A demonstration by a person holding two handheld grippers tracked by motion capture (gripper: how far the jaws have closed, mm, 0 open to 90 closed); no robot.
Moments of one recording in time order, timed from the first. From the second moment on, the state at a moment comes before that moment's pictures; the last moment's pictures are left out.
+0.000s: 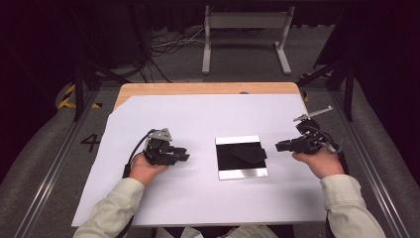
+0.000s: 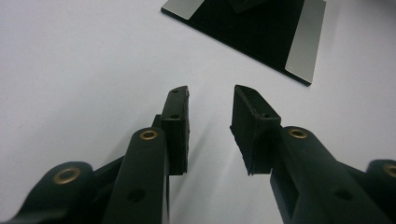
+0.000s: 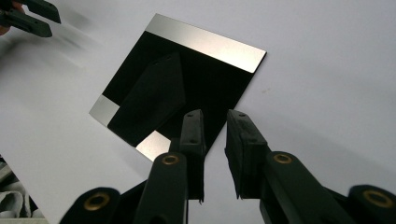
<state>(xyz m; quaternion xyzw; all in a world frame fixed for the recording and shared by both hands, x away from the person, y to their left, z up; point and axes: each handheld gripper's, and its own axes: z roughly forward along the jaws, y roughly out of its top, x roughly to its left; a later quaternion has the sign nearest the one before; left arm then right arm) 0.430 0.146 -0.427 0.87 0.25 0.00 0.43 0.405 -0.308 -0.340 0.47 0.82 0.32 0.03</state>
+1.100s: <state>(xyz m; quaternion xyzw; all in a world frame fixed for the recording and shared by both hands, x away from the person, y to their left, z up) 0.425 0.155 -0.429 0.87 0.26 0.00 0.42 0.421 -0.291 -0.353 0.52 0.79 0.32 -0.05</state>
